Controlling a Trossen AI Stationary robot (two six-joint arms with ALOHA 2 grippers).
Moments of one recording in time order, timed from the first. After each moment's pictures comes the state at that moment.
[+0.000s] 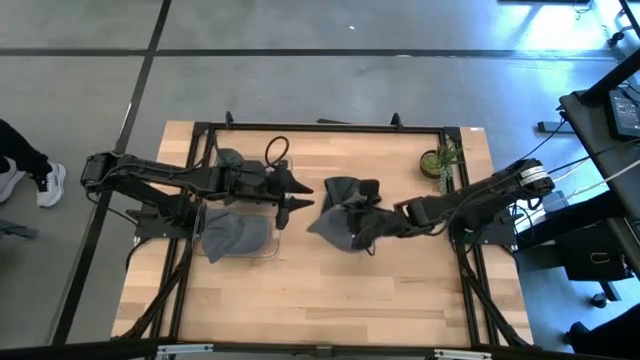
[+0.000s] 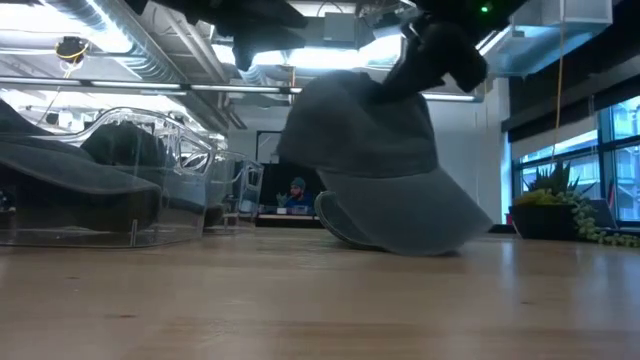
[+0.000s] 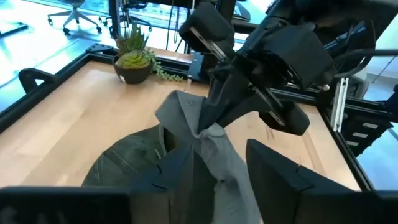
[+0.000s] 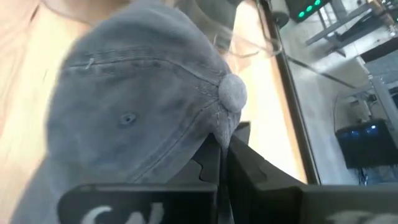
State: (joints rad) left arm 0.01 1.22 0.82 0.11 -0.04 -0.21; right arm 0.27 1.49 1.00 -0.28 0.68 -0.18
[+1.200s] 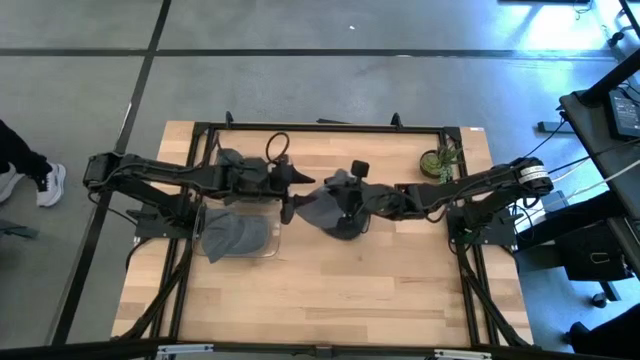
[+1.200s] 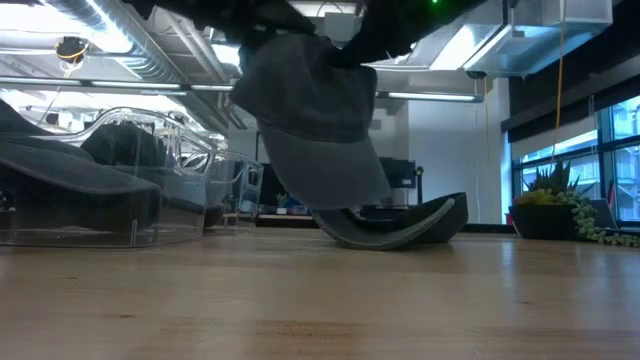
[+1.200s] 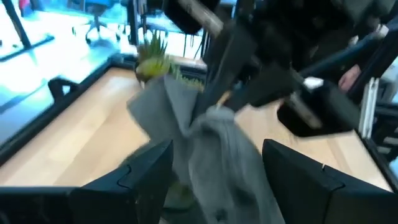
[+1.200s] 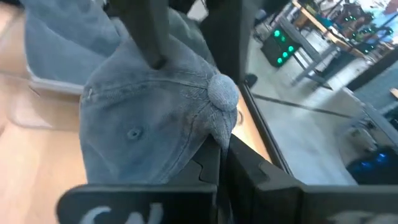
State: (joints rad) left arm 0.04 1.25 0.82 0.14 -0.09 -0.16; right arm 0.13 1.49 1.00 0.10 0.57 -0.30
